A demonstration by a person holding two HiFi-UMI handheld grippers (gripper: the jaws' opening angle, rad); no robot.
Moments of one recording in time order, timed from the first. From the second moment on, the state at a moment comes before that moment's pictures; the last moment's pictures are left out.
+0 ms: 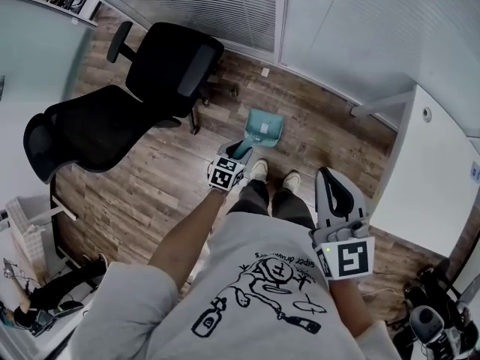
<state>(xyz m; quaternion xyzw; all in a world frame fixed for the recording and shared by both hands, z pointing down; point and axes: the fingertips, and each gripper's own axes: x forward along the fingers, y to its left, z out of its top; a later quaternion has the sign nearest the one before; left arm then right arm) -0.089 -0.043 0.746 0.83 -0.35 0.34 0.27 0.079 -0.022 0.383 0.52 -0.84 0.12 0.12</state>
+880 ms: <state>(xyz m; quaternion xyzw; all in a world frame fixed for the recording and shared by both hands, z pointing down) -0.135 0.046 0.788 0.78 -0.30 0.44 0.31 0.058 -0.024 0.381 0.51 -0.85 0.13 0.11</state>
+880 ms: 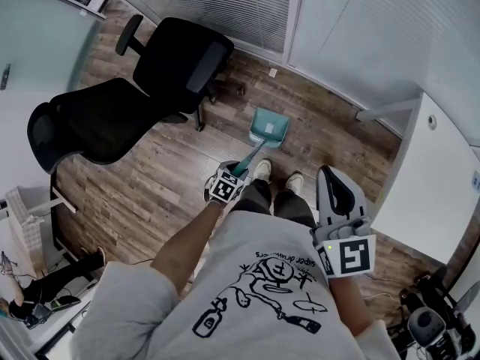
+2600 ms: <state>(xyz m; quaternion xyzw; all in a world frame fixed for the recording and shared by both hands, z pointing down) -0.151 0.027 0.738 0.79 -0.39 0.40 0.26 0.065 -0.014 0.380 0.51 -0.85 0.13 0.10</state>
